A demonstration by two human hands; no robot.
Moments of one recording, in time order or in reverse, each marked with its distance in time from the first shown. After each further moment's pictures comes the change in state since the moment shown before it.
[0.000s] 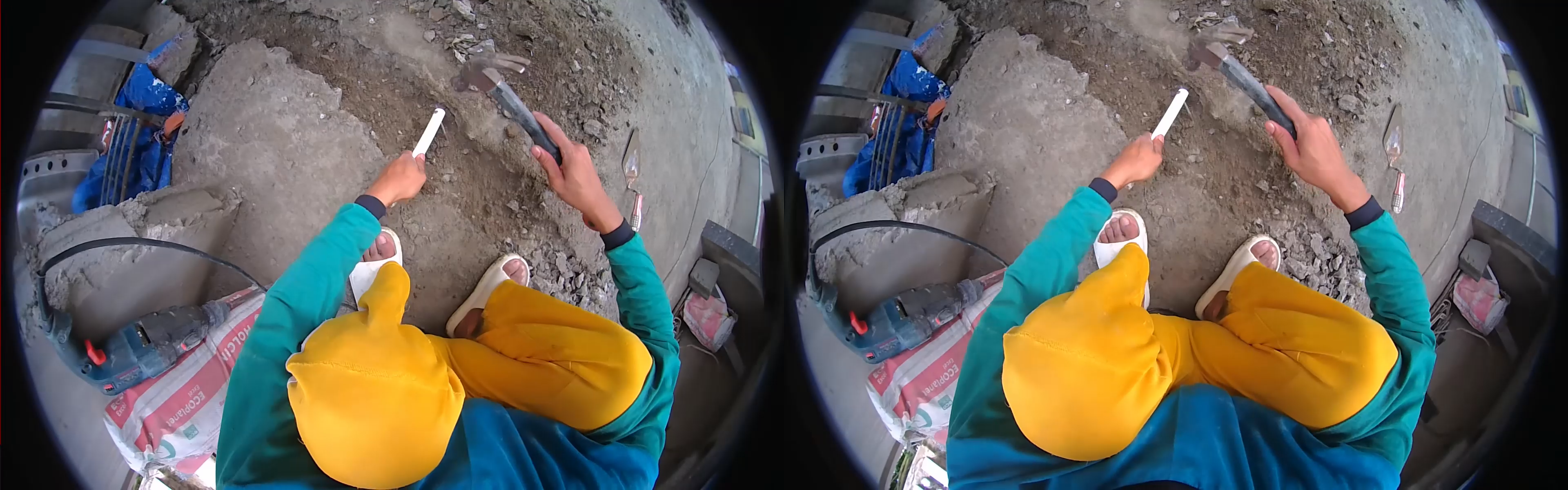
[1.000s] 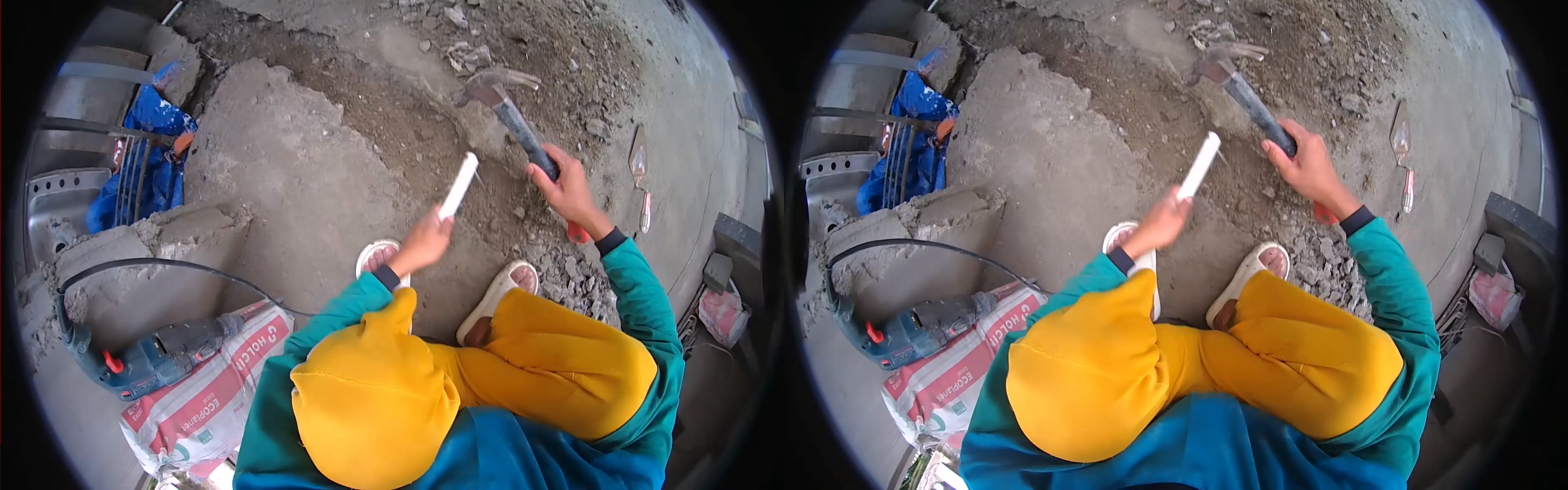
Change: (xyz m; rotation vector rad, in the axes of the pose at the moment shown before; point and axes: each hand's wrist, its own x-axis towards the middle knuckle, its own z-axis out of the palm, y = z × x) left_hand -0.076 0.011 0.046 -0.205 -0.111 0.093; right_hand -0.023 0.031 0.028 0.175 0.061 0.151
